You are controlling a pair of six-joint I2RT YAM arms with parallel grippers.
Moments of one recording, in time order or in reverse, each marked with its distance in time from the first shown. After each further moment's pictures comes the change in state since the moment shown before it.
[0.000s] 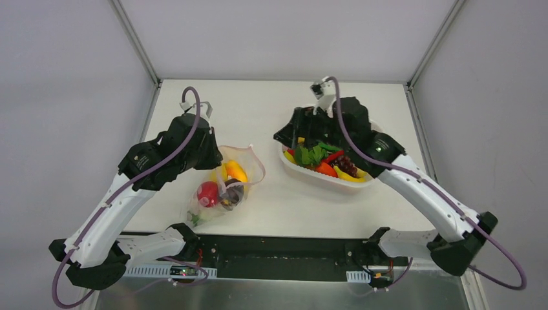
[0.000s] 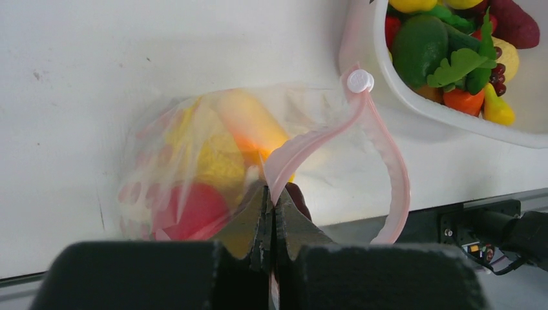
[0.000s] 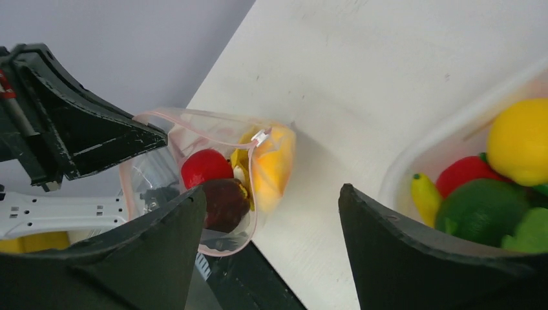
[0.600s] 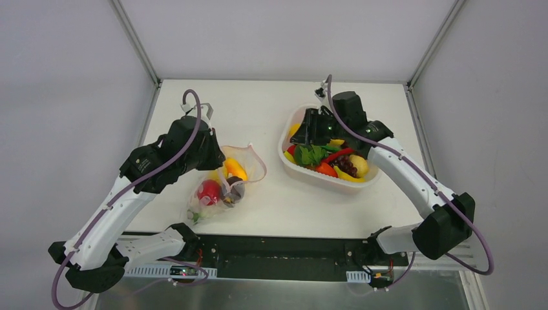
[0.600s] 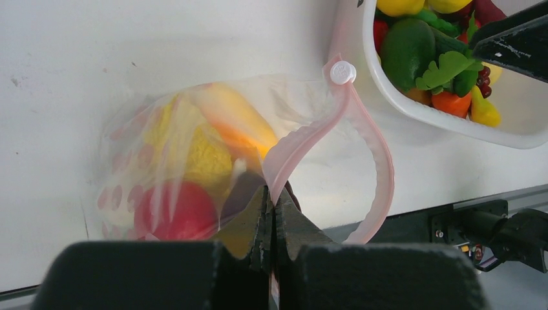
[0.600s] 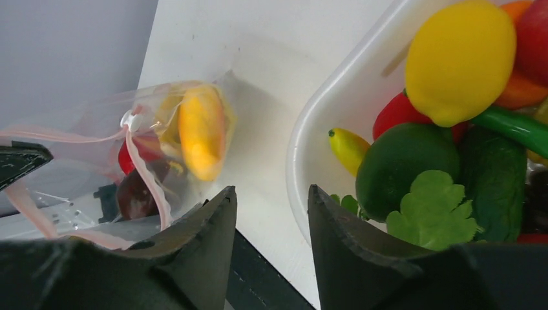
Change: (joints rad) left arm 0.006 -0.024 -0.055 0.069 0.031 -0.005; right arm -0.255 0.110 -0.091 -0.063 -0.203 -0.013
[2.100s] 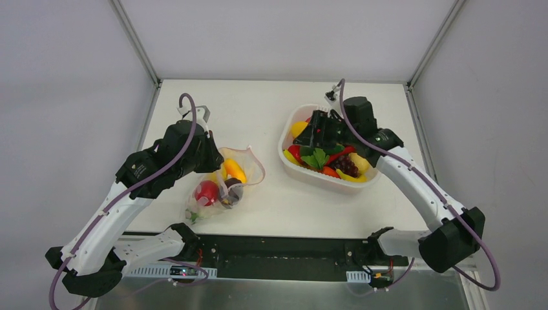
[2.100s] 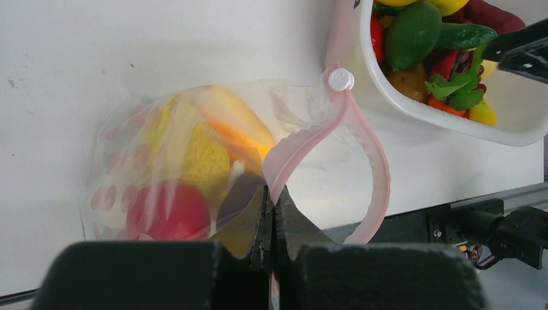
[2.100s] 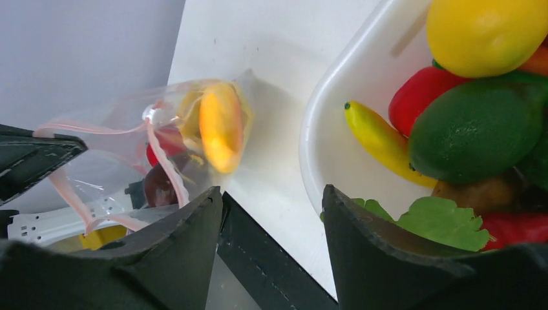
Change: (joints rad) left arm 0.000 -0.051 -0.042 0.022 0.002 0.000; right arm -0.047 -0.112 -0.078 0.029 -0.060 0.084
